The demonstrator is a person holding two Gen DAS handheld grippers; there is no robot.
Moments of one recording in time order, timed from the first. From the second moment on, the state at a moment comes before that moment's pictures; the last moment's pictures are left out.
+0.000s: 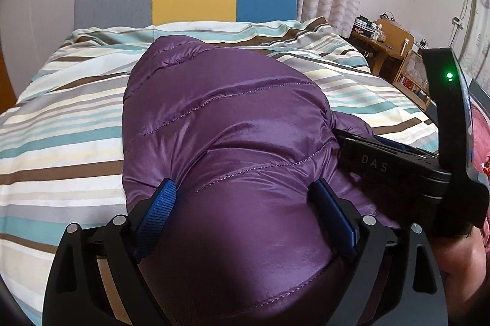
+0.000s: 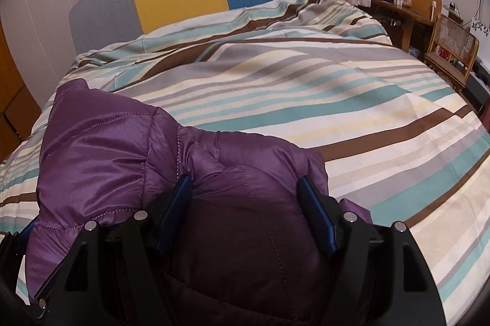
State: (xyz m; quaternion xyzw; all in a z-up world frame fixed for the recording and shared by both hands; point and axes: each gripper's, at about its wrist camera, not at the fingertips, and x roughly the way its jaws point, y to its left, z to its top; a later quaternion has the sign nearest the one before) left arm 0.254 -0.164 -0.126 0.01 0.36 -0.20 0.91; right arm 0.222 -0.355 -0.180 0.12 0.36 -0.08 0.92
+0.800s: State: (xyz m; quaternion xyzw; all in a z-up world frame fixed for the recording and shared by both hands) left arm 0.340 -0.179 -0.123 0.03 0.43 -0.06 0.90; right arm 0.219 -0.354 -0.177 0.14 0.35 -0.09 0.92
